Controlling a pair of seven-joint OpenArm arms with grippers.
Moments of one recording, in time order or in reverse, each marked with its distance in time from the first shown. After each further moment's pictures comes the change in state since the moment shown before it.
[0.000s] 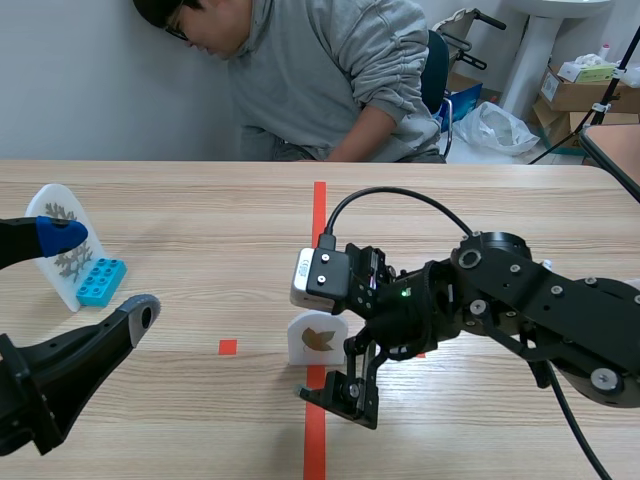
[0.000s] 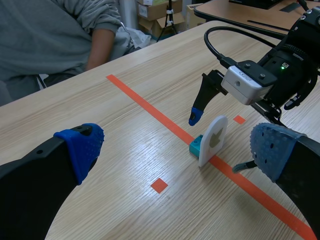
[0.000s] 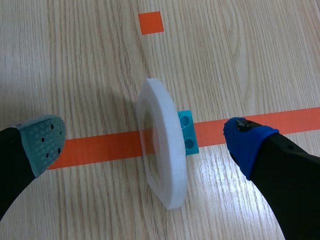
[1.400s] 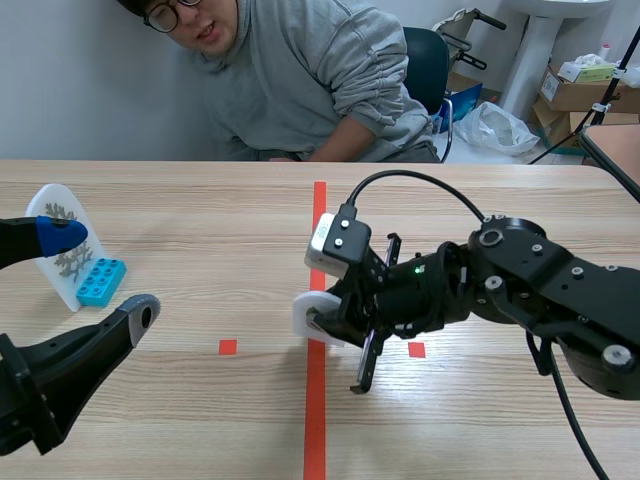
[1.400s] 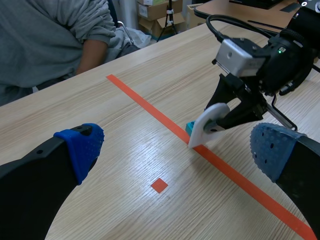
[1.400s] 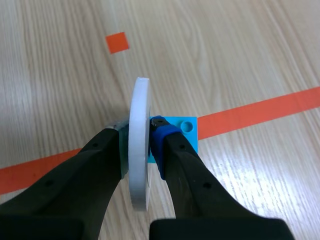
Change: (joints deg) left arm 0.0 0.0 0.0 0.0 0.0 0.0 0.0; right arm -0.2 0.0 5.7 0.3 8.3 0.0 -2.7
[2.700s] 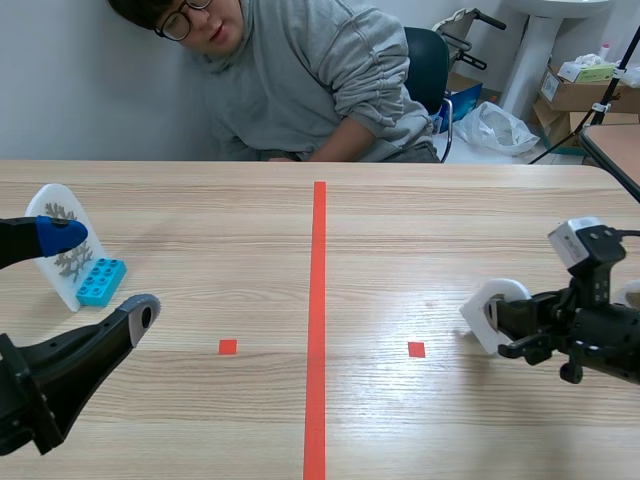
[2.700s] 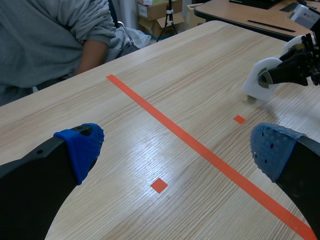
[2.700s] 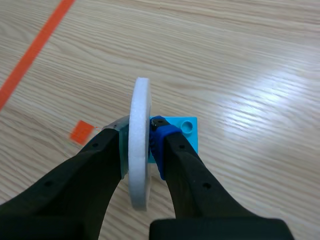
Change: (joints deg) left arm 0.0 0.0 0.0 0.0 0.0 0.0 0.0; right arm -21.5 2.1 42.6 0.2 18.8 -3.8 -6.4
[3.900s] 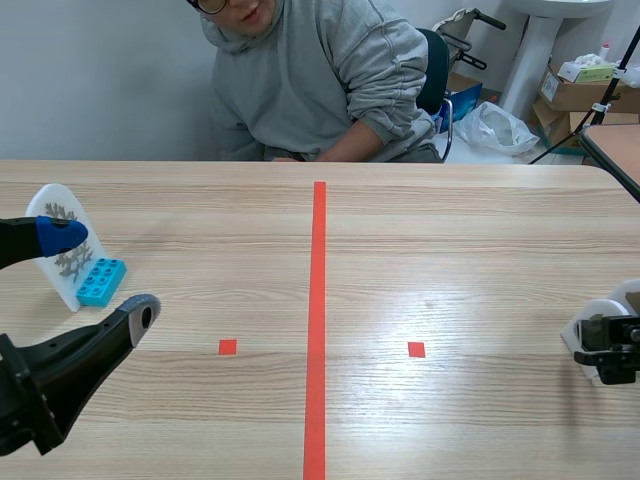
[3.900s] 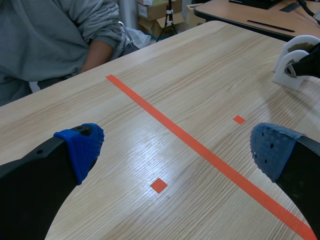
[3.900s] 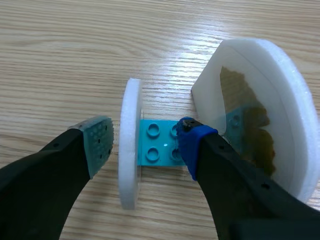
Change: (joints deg) left arm 0.0 0.0 0.0 0.0 0.0 0.0 0.0; right arm -4.2 2.6 7.3 0.0 -2.7 -14.0 -1.5
